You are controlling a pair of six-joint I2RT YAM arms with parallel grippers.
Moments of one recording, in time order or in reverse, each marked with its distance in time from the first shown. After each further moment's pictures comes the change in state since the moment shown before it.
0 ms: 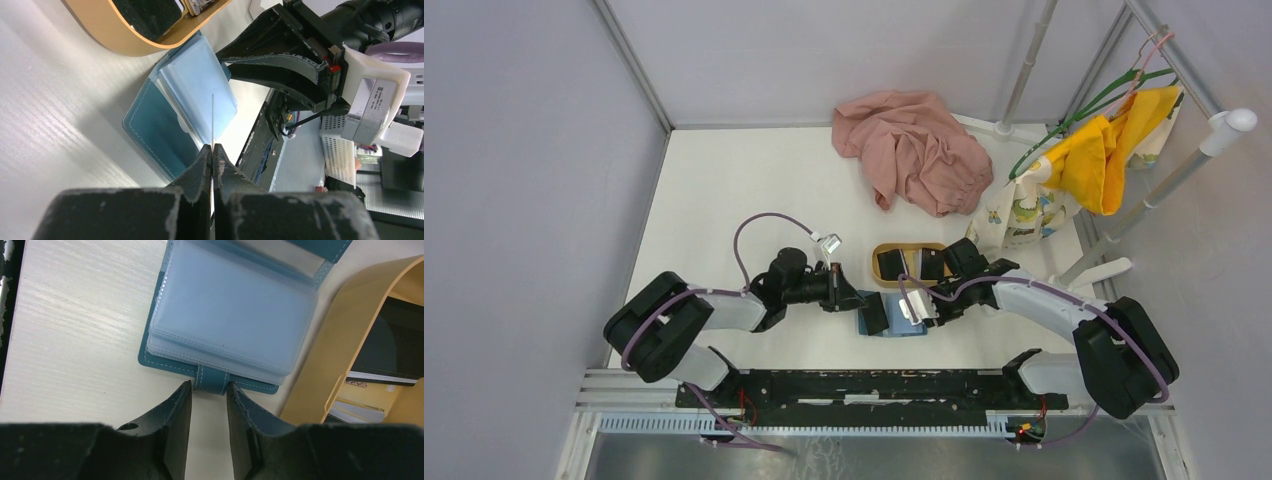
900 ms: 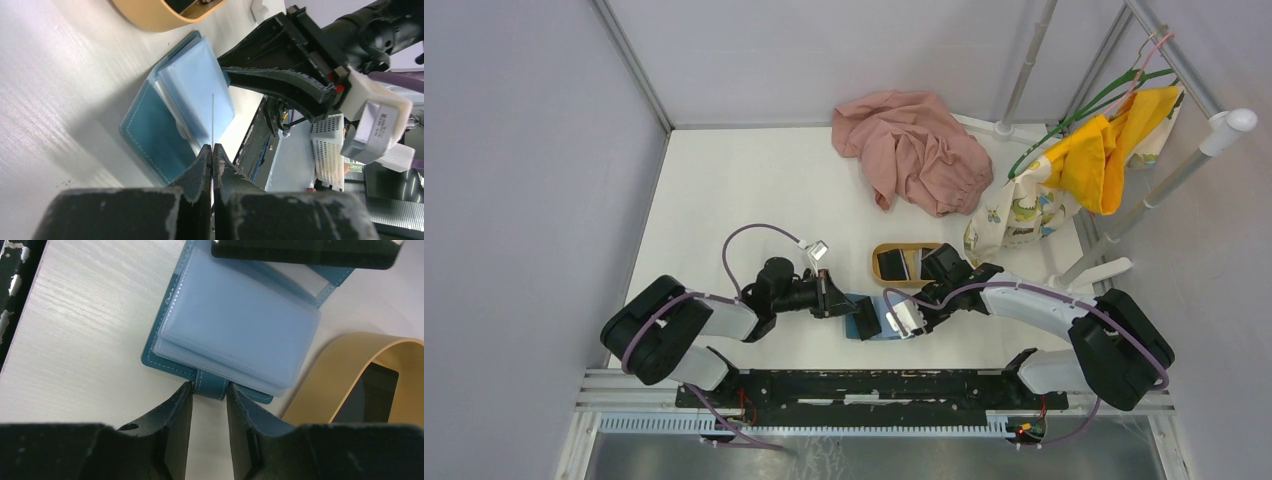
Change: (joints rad) left arm 0.049 0.016 -0.120 0.153 0.031 -0.068; right arm 0.142 0.036 0.011 0.074 0.040 0.002
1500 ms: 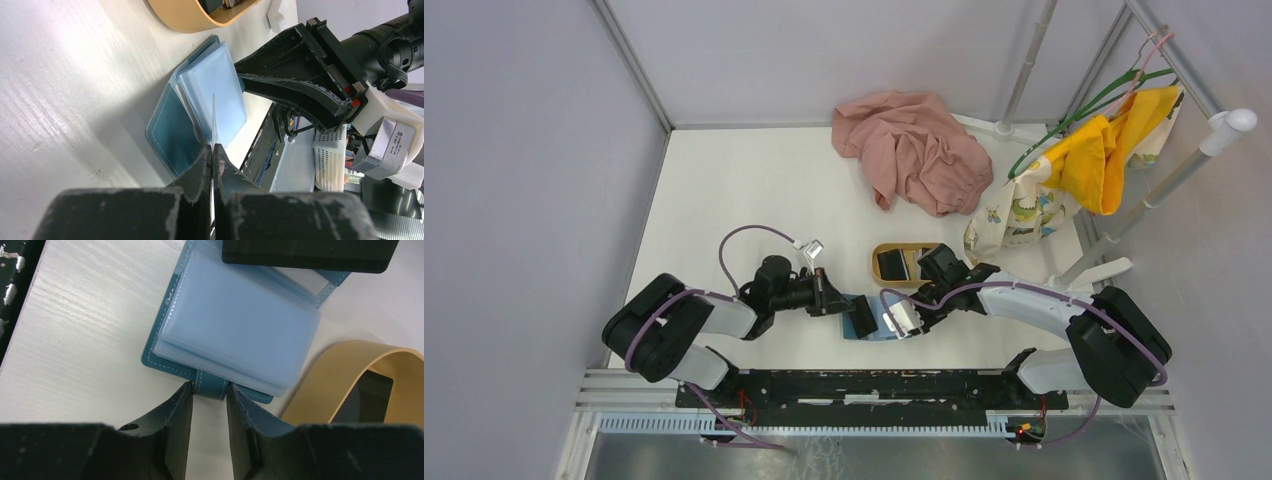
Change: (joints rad) left arm 0.044 -0.007 0.000 -0.043 -0.001 0.001; right arm 0.029 0.018 0.011 0.021 0.022 0.015
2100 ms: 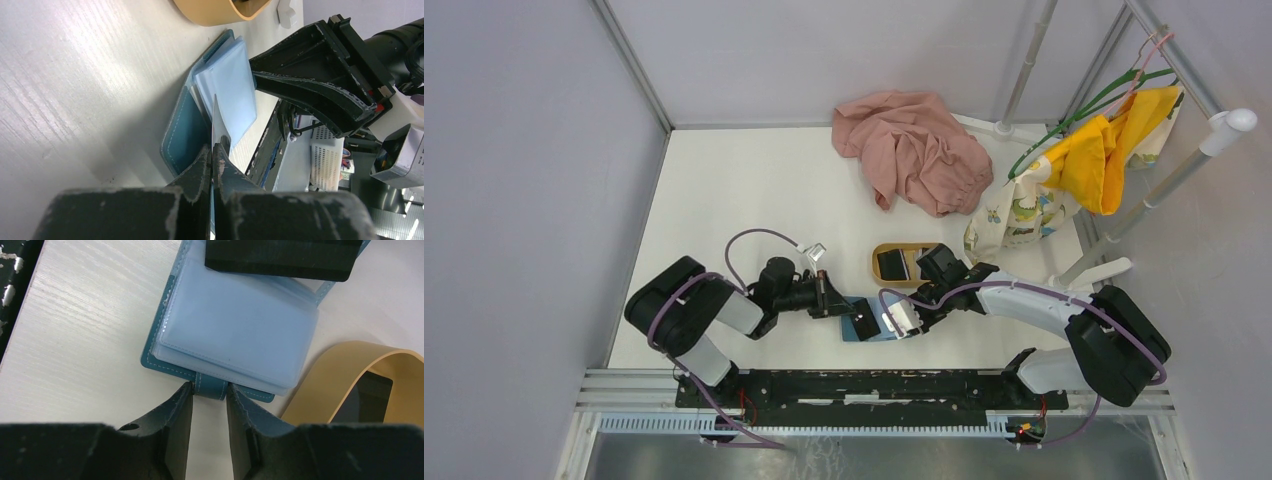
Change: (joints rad) left arm 0.005 0.132 0.001 0.104 0.023 -0.017; right arm 0.005 0.007 0.007 -0.001 0.005 0.005
